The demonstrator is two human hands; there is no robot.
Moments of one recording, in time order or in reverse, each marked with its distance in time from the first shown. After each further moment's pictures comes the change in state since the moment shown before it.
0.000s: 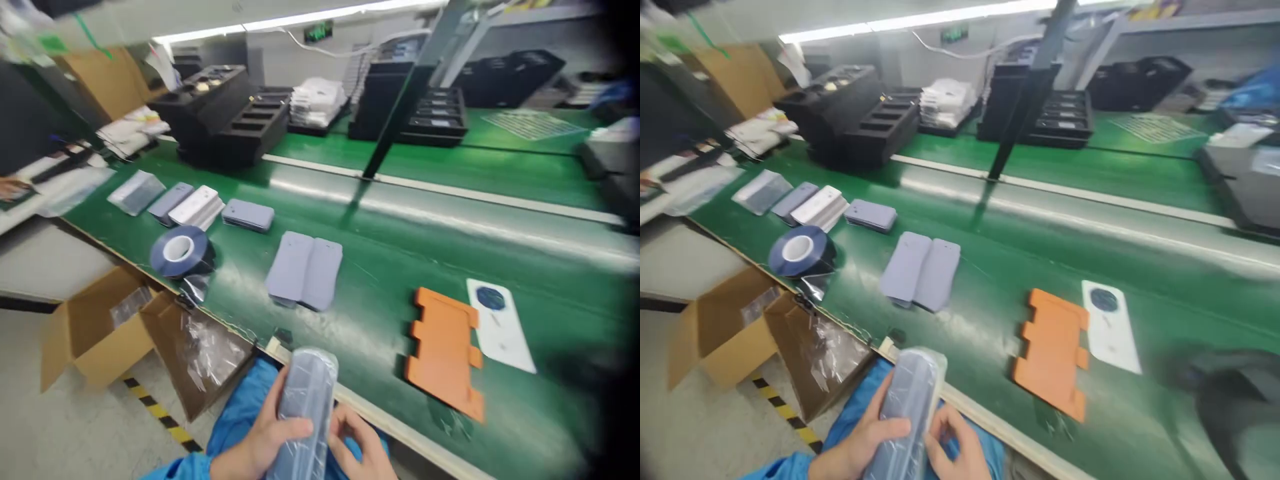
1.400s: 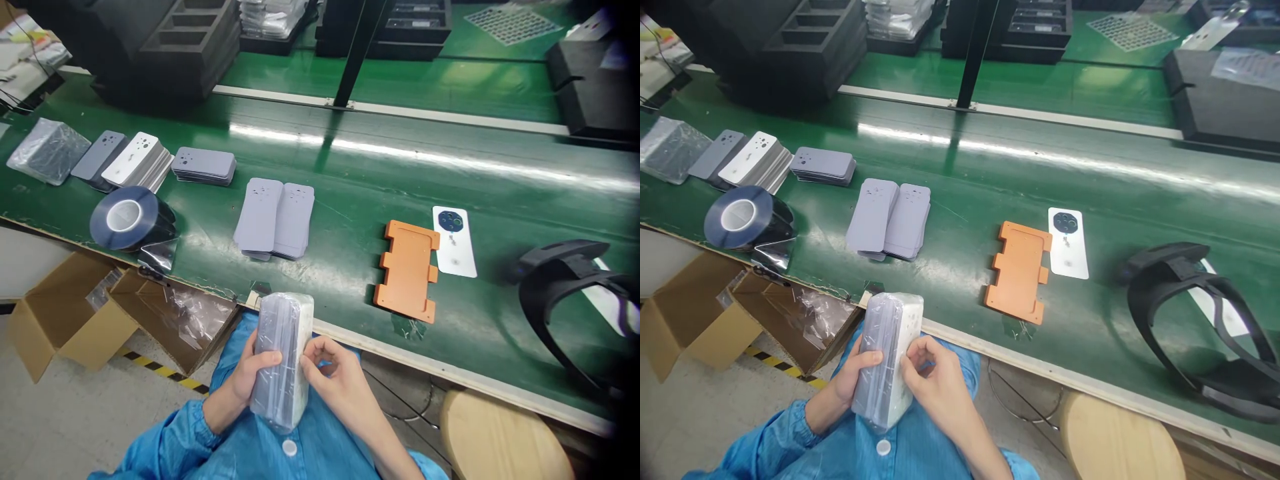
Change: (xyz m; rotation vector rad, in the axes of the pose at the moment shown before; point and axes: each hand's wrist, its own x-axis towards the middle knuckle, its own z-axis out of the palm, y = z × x) left_hand 0.001 -0.002 -0.014 0.027 0.092 -0.096; right_hand -0.006 -0.056 0.013 0.019 0.060 0.257
